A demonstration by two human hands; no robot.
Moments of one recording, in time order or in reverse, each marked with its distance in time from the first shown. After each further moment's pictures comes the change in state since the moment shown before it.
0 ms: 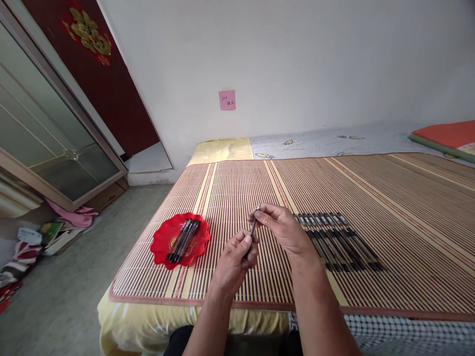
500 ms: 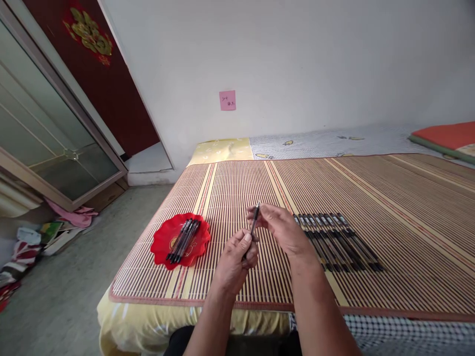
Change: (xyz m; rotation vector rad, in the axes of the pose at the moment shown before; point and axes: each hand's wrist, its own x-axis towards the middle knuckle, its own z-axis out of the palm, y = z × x) left_hand 0.001 0.000 0.003 -0.053 -0.005 0.006; right_hand 0.000 0.007 0.001 0.094 -0.005 0.004
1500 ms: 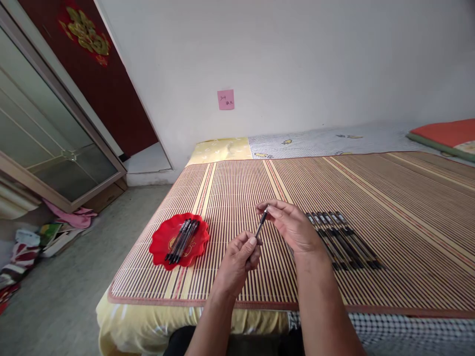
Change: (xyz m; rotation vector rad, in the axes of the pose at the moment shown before) left_hand -0.001 -0.002 0.005 0.149 0.028 -0.026; right_hand -0.004 -0.006 -0.018 0.144 0.051 -0.051
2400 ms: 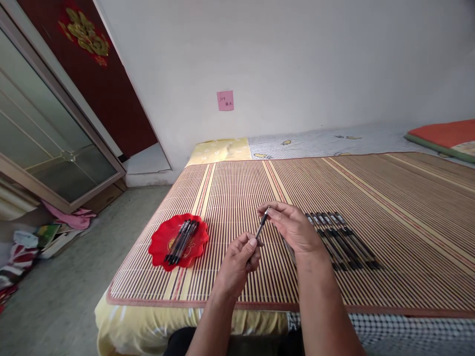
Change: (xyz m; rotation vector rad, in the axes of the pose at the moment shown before) left_hand -0.001 -0.003 -0.001 -0.004 0.001 -0.009; right_hand -0.002 0.000 -0.006 -0.051 0.002 0.007
